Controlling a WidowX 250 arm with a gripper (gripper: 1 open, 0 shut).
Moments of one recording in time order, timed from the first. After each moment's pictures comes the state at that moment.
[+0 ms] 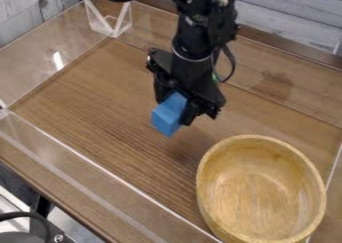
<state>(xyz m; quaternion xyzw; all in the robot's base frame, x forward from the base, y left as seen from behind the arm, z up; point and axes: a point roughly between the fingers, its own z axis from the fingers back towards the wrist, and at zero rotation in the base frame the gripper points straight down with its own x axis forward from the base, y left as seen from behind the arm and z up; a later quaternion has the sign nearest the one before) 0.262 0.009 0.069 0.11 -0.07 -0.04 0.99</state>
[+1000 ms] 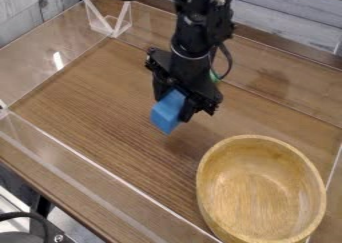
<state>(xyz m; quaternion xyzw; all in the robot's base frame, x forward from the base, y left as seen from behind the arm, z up) 0.272 0.016 0.065 0.11 -0.07 -0.04 0.99</state>
